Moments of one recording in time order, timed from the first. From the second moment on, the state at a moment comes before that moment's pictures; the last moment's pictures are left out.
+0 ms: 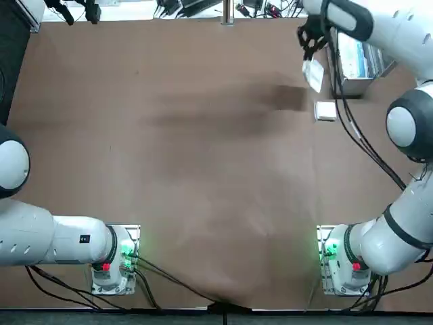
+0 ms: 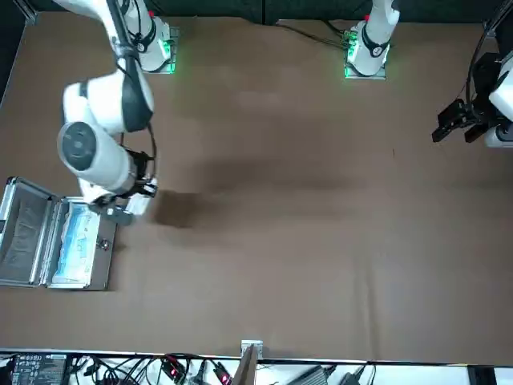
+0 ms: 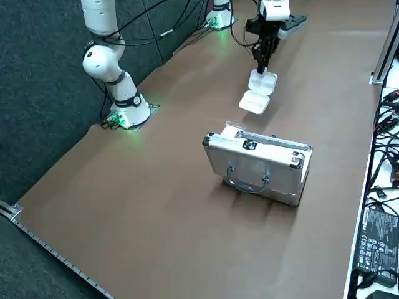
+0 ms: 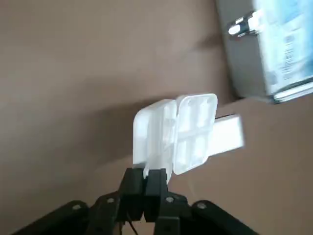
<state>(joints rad) 0.38 0.37 -0.12 -1.57 -0.01 1.80 0.57</state>
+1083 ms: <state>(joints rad) 0.18 0.47 -0.13 -1.47 -0.36 1.73 0.34</state>
